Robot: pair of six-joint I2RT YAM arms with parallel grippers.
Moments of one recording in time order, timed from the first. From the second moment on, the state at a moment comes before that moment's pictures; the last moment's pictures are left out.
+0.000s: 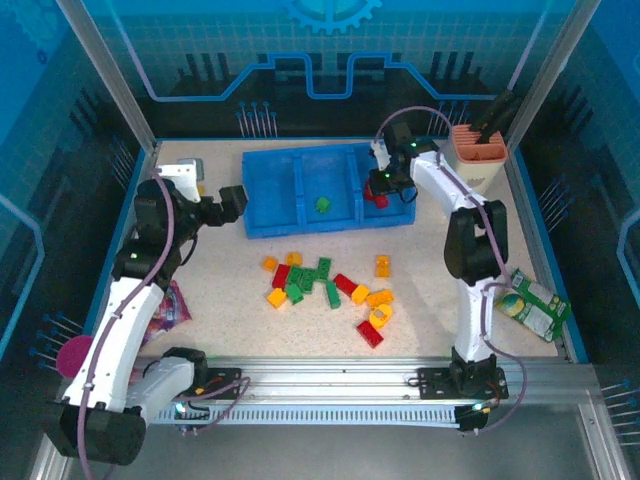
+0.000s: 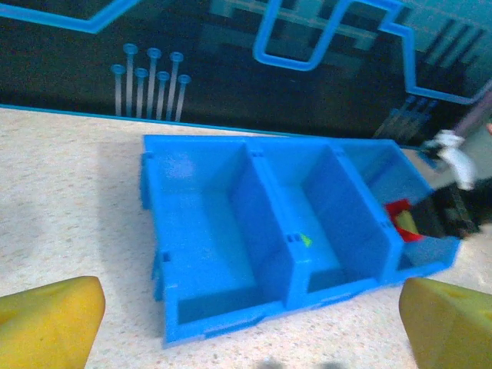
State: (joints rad) left arm -0.07 0.96 0.99 -0.39 0.22 -0.26; right arm 0.28 2.16 1.92 -0.91 -0.10 0.00
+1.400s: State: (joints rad) left arm -0.43 1.54 0.86 -0.52 -0.12 -1.25; right arm 0.35 1.91 1.80 -0.87 -0.14 -0.04
